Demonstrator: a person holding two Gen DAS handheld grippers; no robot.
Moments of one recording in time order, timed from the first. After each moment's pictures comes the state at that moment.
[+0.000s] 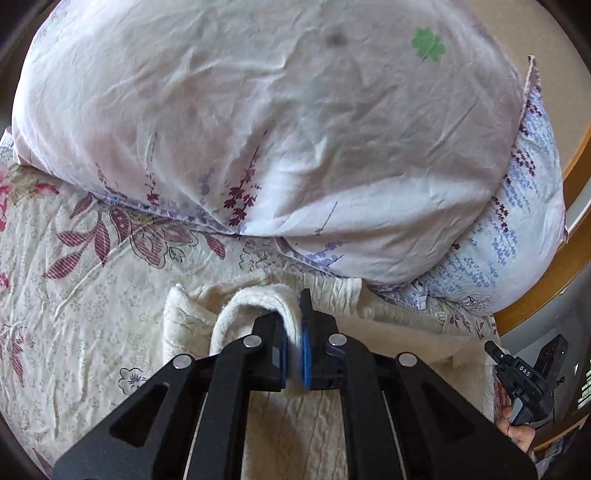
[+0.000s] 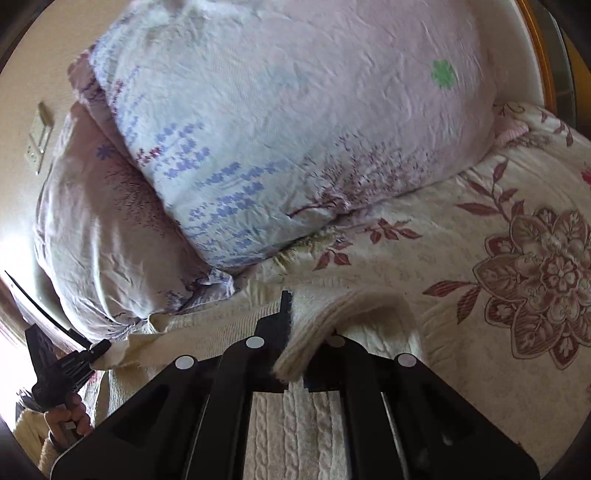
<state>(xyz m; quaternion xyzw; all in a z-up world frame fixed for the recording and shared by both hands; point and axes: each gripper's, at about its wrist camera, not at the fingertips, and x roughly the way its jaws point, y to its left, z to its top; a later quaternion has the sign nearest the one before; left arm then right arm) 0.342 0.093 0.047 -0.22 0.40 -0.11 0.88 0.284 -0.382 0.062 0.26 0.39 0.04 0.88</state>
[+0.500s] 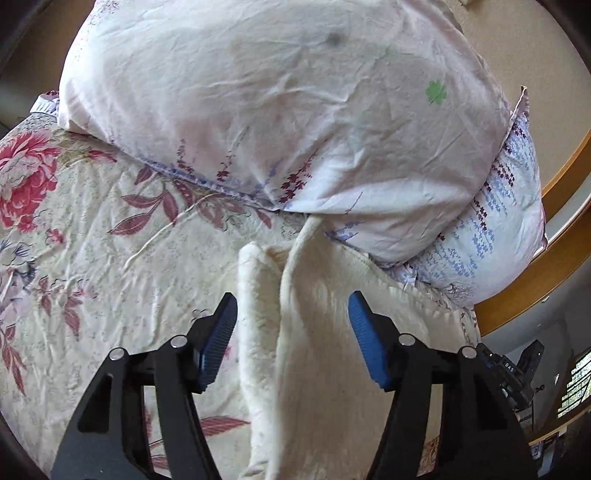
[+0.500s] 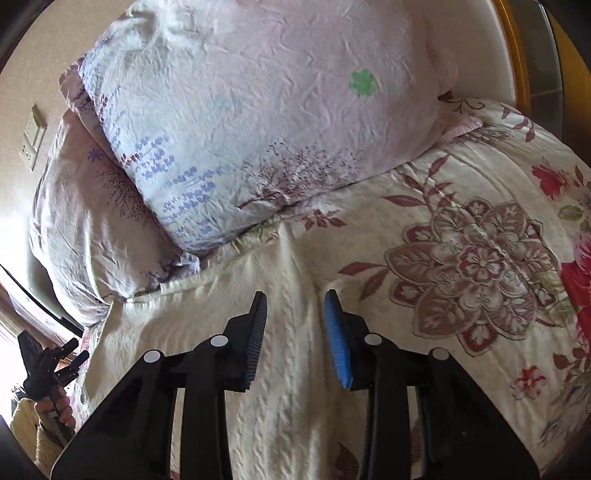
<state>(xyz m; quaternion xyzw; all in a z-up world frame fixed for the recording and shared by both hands) 0.278 0.153 0.053 -0.24 0.41 -0.13 0.87 0.249 -0.430 0.091 0.23 0.42 0.03 0.88</state>
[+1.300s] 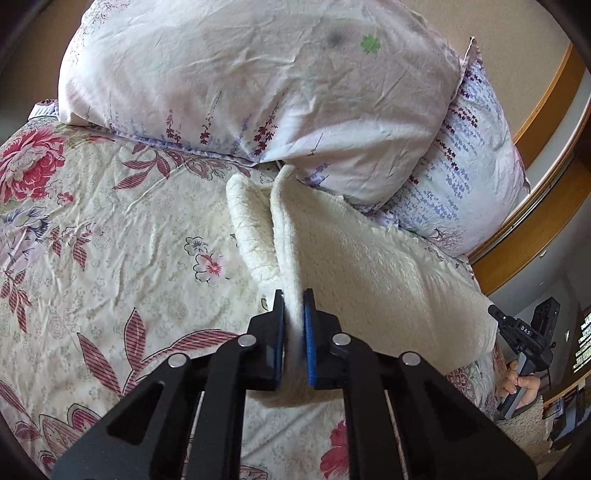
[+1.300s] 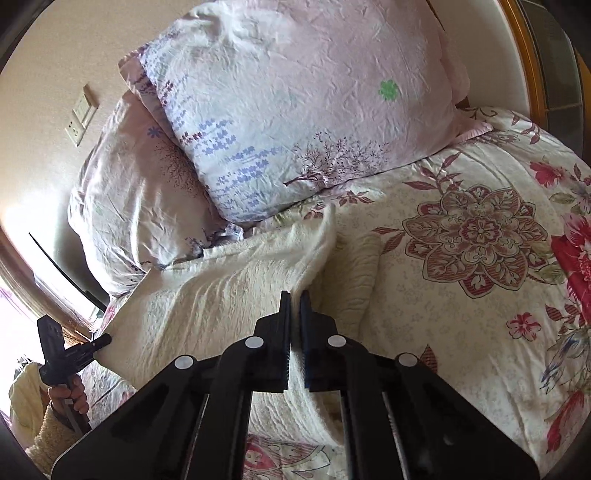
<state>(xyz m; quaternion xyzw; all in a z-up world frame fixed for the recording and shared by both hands) 0.218 0.136 0.053 -0.19 0.40 -0.17 0.88 0.189 -0.413 0.111 0.22 0.38 0.10 0.89</state>
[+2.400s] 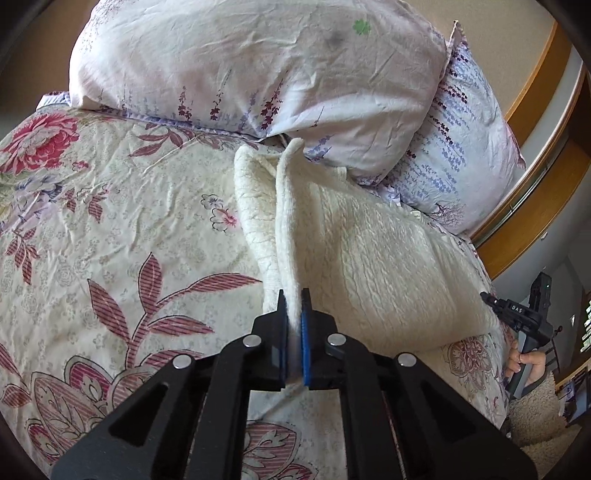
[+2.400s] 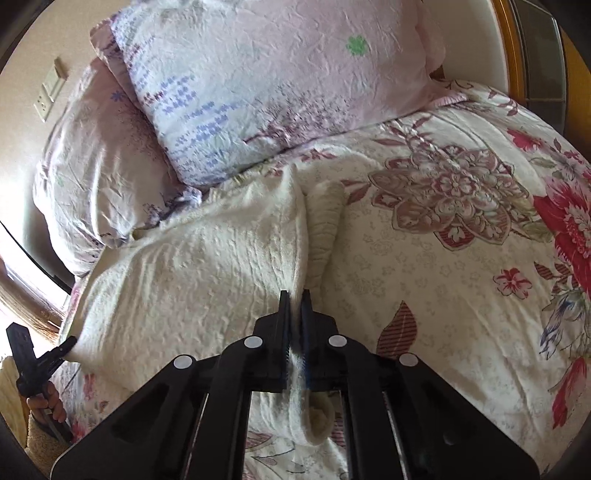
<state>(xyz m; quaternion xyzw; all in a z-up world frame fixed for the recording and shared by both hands) 0.189 0.140 0.026 -0.17 0.40 -0.18 0.88 0.192 -0.410 0.073 0.19 0.45 0.04 0.87</state>
